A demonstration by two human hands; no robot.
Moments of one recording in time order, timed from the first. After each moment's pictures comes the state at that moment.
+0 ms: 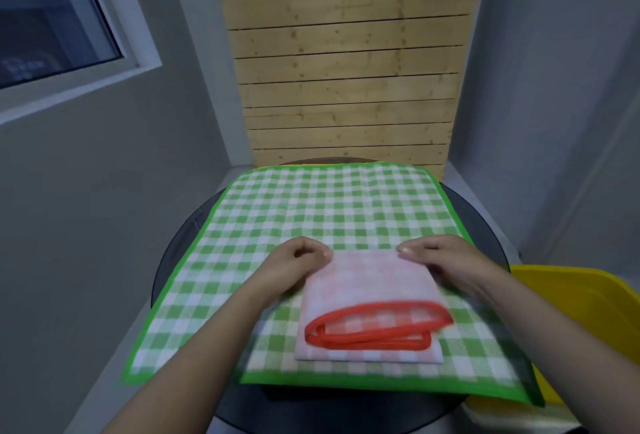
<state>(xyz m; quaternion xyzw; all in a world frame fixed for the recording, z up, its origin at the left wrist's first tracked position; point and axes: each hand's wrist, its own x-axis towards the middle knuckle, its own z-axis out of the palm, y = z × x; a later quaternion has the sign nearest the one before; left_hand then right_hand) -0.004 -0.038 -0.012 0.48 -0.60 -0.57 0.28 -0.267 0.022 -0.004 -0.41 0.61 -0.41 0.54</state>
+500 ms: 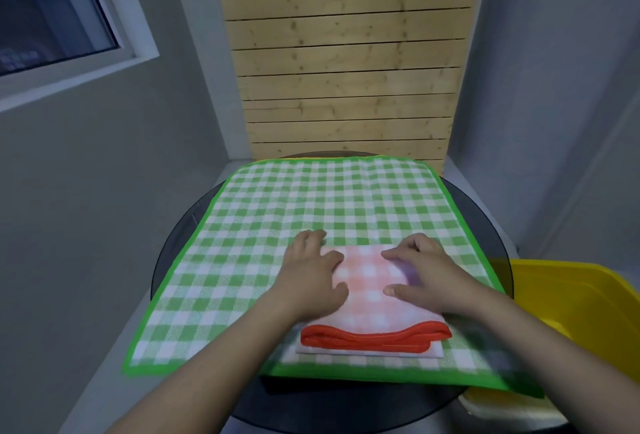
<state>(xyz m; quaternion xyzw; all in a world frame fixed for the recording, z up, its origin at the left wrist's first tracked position) -0.028 -0.007 -0.011 0.49 -0.87 -0.08 0.04 -0.239 0.039 -0.014 -0.72 0.65 -0.14 0.18</state>
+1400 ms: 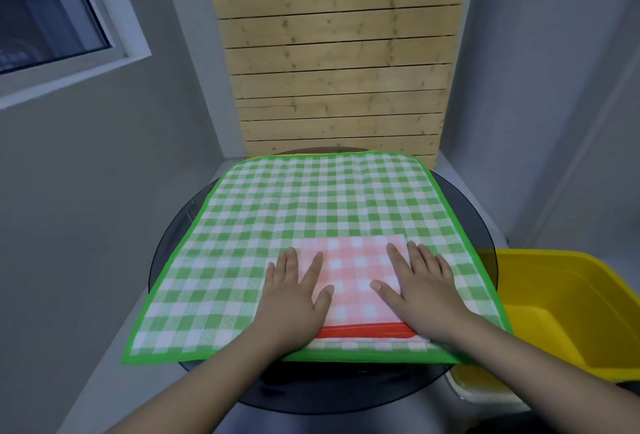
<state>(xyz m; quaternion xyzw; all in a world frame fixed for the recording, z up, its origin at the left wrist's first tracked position) -0.010 0.029 -0.042 0.56 -0.82 -0.11 -0.01 -0.218 0.071 -0.046 -0.66 0.74 -0.04 0.09</state>
